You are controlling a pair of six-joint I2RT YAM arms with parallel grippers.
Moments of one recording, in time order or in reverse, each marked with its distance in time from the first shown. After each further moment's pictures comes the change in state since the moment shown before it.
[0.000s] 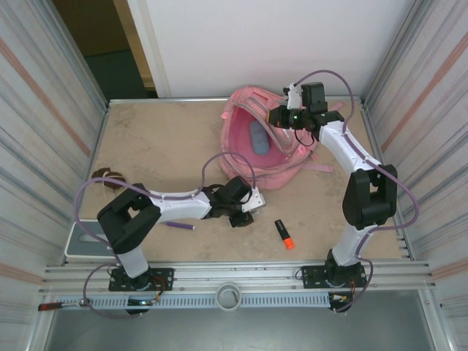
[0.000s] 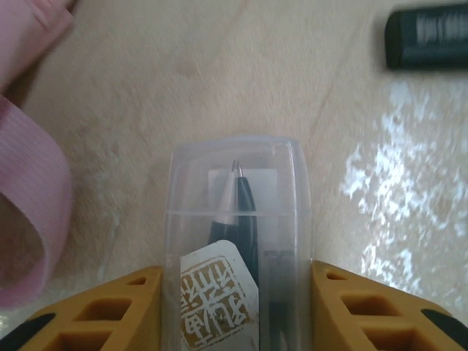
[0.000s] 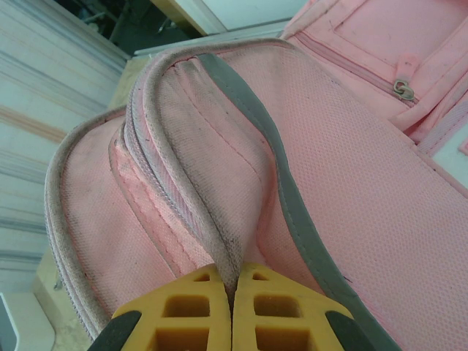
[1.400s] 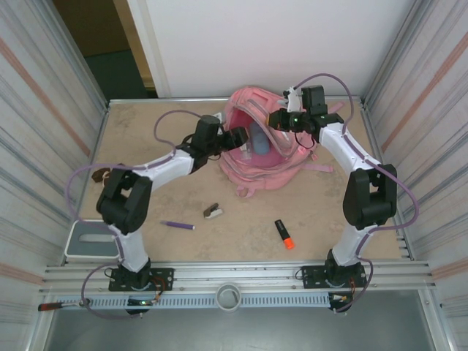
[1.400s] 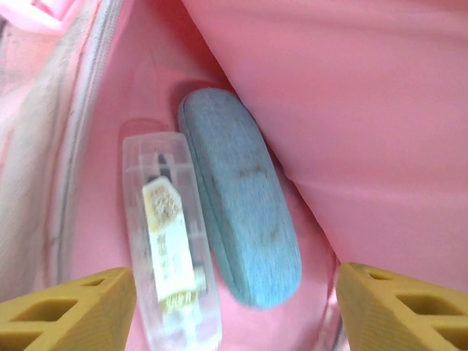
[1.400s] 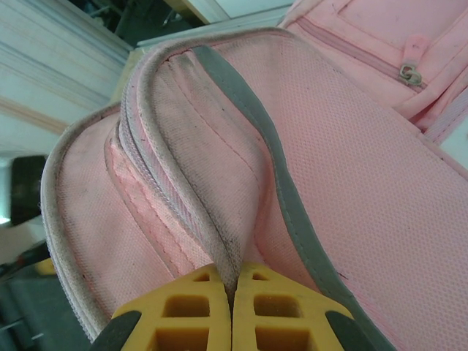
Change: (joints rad) left arm 0.400 0.060 0.268 0.301 0.062 -0.960; right arm -0.006 0.000 -0.048 0.023 -0.031 0.000
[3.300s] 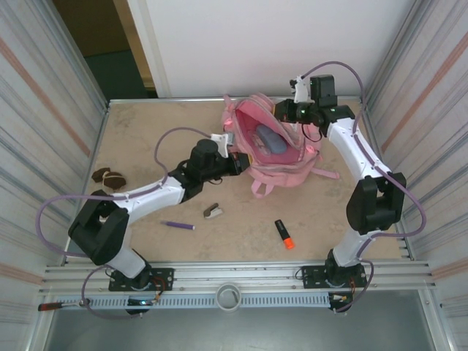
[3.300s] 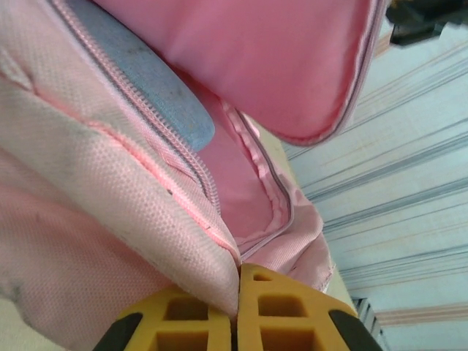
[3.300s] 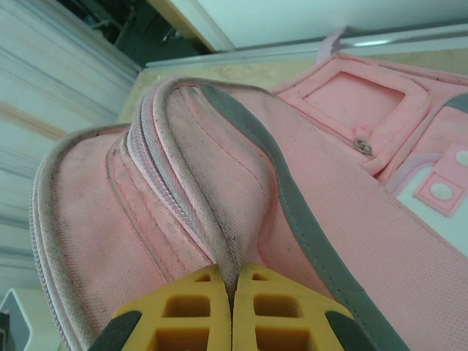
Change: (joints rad) left arm -0.179 -0.249 -0.293 0.182 0.109 -0.042; right arm -0.004 -0.051 0.120 -0.135 0.015 -0.047
